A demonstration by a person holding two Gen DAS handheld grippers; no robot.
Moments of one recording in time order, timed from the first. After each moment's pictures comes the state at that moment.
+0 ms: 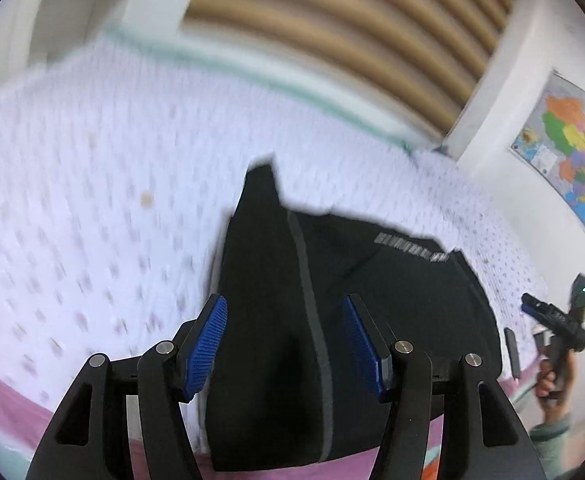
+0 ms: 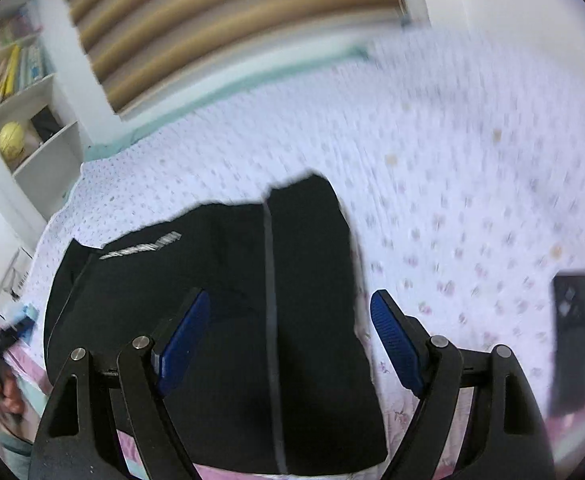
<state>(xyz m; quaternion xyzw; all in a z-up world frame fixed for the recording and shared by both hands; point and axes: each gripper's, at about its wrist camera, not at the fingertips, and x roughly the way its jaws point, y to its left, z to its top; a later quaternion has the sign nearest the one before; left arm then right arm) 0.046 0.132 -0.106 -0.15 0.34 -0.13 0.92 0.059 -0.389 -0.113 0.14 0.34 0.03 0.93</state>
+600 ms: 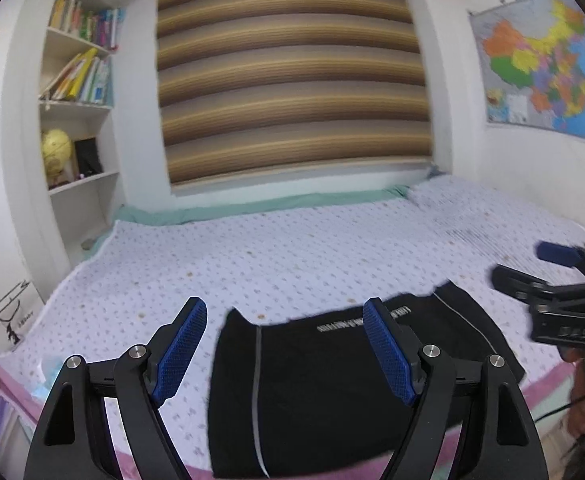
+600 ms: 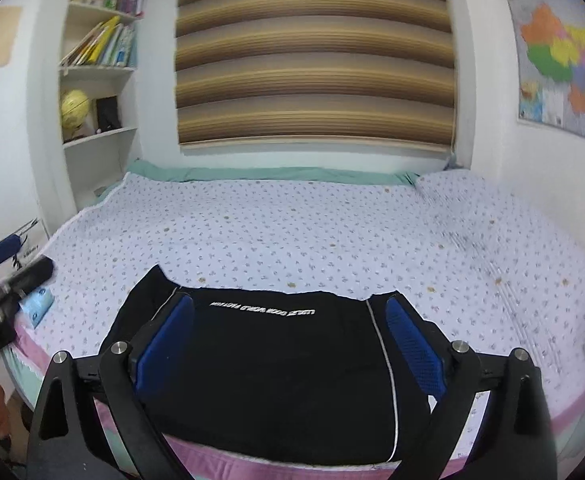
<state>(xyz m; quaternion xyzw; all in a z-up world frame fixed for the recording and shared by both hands) -0.085 -0.006 0.068 0.06 0.19 -0.05 0.98 -0.043 -0.201 0.028 0.00 0.21 0.03 0.98</state>
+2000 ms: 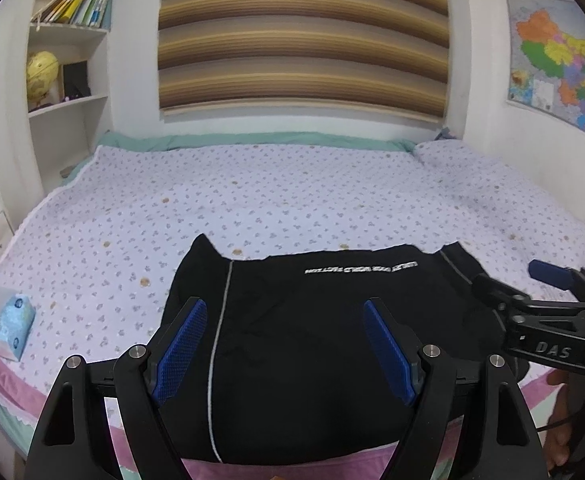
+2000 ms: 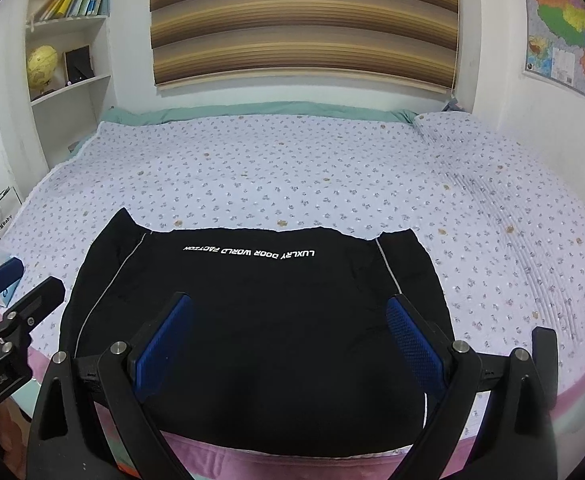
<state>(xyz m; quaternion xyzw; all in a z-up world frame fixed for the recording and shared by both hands) -0.004 0.005 -0.012 0.01 0.28 -0.06 0.96 0.023 -0.198 -0.045 0.00 0.31 0.00 0.95</state>
